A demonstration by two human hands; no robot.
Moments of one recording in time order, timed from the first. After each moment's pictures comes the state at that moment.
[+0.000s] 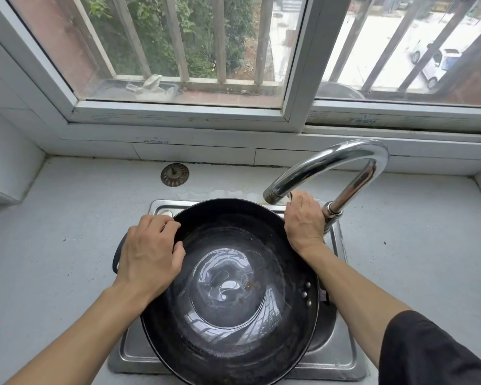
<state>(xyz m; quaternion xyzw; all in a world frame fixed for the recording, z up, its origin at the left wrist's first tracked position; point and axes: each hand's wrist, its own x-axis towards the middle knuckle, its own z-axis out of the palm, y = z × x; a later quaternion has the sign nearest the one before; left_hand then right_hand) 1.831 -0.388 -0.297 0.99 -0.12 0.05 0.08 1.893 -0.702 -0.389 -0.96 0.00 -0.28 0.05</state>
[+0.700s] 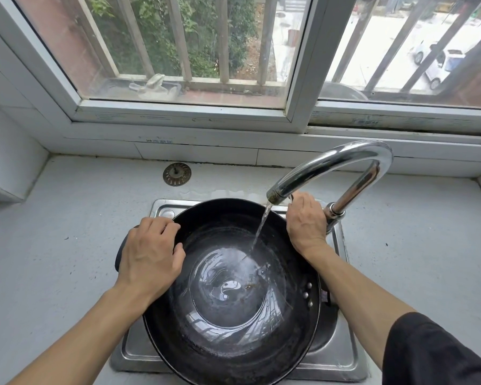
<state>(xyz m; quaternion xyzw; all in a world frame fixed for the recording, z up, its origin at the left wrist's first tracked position) 1.829 -0.384 -0.301 0.99 -0.11 0.05 0.08 1.892 -0.703 -0.384 -0.96 -0.03 -0.26 0.03</state>
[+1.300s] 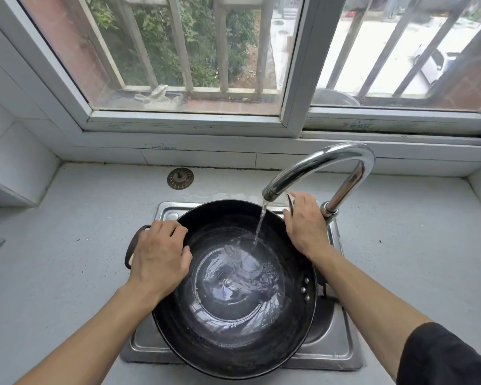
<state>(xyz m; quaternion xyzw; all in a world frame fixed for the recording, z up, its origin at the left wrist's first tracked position) 1.819 -0.392 -0.290 0.99 -0.13 0.05 0.06 1.870 -0.706 -0.355 -0.97 0.01 -0.11 0.20</state>
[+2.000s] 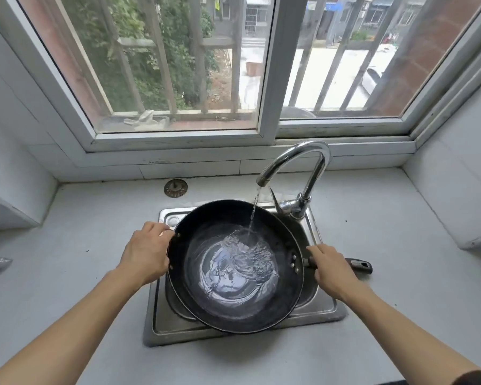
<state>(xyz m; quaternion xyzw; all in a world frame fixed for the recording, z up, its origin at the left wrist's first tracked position) 1.817 -0.328 -0.268 0.98 -0.20 -0.08 -0.02 1.696 -0.732 -0.316 -0.99 0.07 0.11 0.09</state>
